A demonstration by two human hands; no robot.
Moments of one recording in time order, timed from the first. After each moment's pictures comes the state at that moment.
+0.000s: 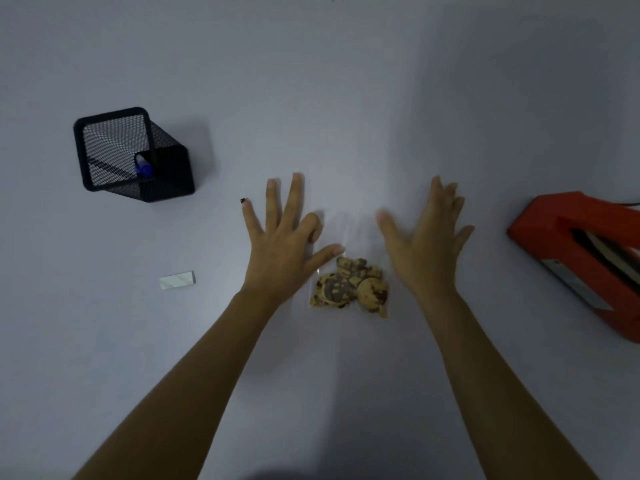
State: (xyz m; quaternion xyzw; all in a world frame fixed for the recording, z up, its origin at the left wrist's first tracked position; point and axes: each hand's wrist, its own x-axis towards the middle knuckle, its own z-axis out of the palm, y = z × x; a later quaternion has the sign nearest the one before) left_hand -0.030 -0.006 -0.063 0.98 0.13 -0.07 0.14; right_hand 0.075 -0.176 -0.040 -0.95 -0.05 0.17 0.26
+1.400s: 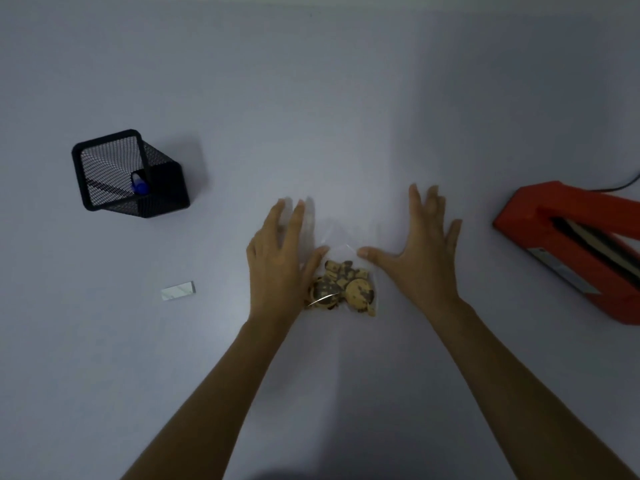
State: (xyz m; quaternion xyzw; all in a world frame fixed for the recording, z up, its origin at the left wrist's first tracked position) left_hand -0.040 -0.027 -0.044 0.94 0.24 -0.01 0.25; right_hand 0.069 -0.200 -0.045 -0.95 -0.14 0.19 0.21
